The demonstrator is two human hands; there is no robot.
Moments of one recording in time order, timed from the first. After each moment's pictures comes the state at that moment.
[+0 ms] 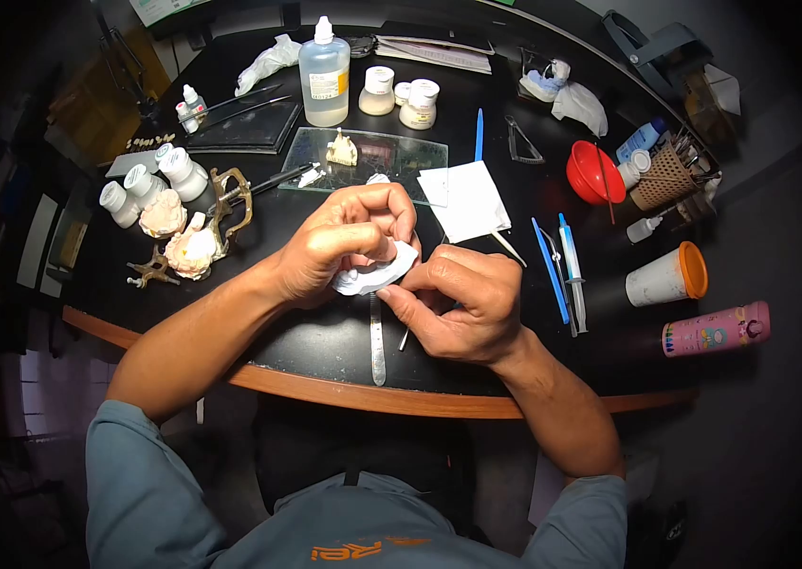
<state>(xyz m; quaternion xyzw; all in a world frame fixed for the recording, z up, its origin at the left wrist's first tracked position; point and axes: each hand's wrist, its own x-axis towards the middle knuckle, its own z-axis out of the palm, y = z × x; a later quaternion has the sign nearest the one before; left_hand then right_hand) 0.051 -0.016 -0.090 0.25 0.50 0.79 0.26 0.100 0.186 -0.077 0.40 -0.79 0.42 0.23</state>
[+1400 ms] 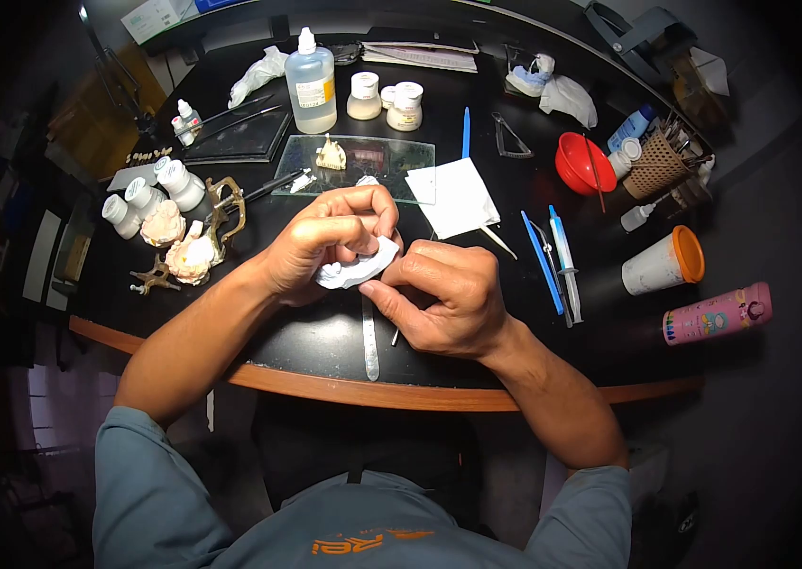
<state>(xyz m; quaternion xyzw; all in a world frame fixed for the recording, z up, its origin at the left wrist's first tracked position) 0.046 -0.019 -0.093 0.22 0.48 0.79 0.32 0.101 0.184 -0.077 0.40 -0.78 0.42 0.21</state>
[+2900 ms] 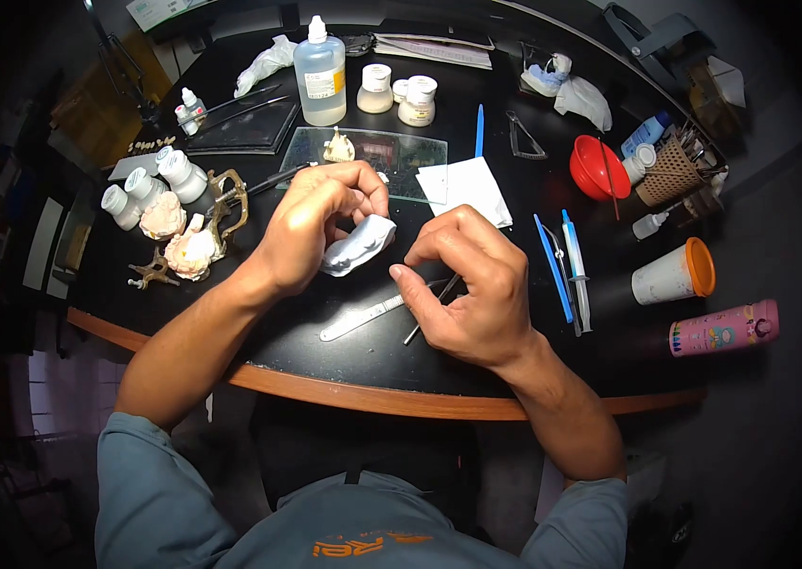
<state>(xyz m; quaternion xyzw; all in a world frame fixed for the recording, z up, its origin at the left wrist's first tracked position) 0.046 -0.024 -0.081 0.23 0.67 0.70 0.09 0.096 0.191 -0.071 0.36 -0.82 0.39 0.23</state>
